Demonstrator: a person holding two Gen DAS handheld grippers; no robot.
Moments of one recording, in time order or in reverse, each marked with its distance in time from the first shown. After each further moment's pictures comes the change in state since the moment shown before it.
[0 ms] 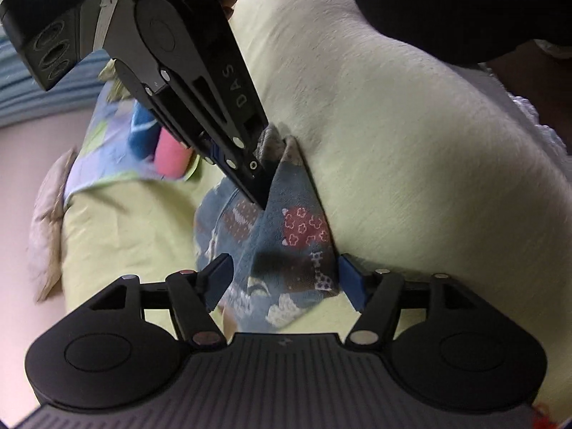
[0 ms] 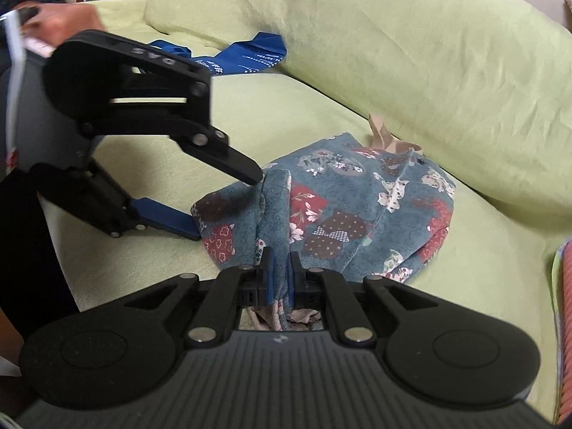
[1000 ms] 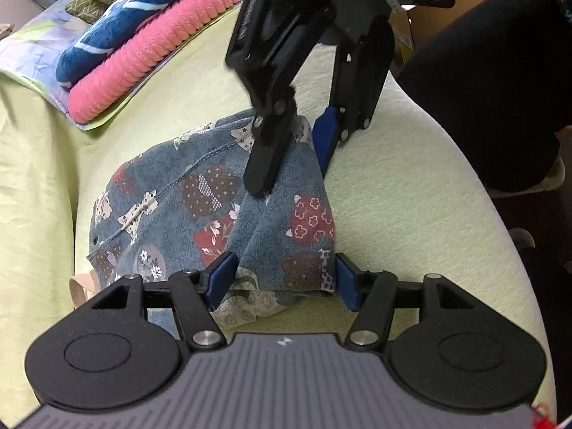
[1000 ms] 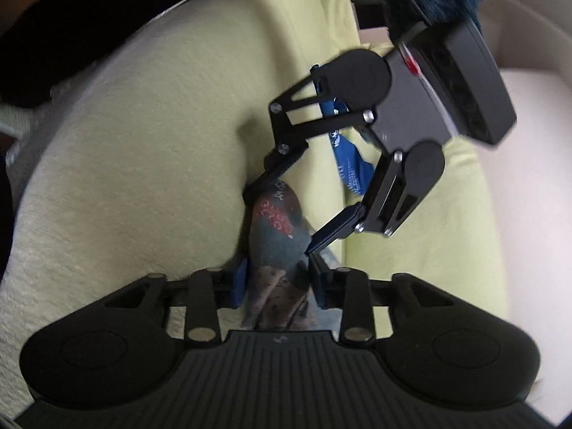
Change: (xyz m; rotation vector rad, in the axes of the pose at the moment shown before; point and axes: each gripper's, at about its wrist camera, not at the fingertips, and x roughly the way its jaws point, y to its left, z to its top) left arm 0.049 0.089 -0.041 -0.460 -0.159 -0.553; right arm 0.007 0.043 -0.087 -1.165 -0.285 -0.155
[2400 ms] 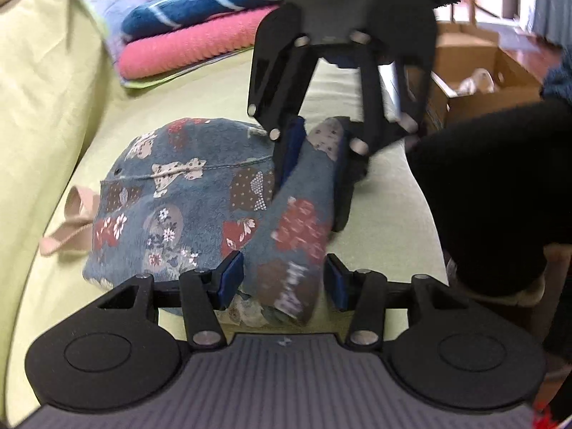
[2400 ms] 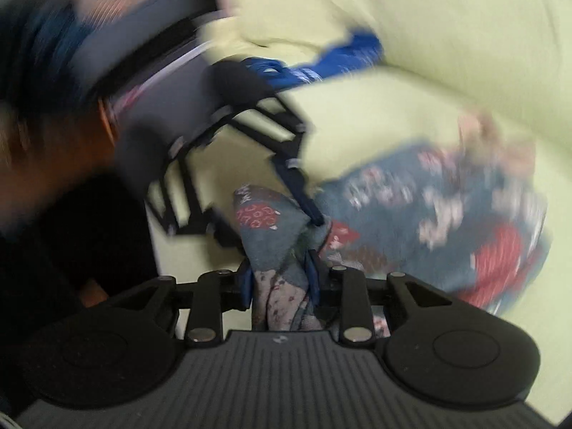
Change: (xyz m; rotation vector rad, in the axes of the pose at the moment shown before) left arm -0.027 -0.019 -0.011 -0.417 -0.135 -0.010; right arm -0.001 -0.118 -0.054 1.396 0.001 0.649
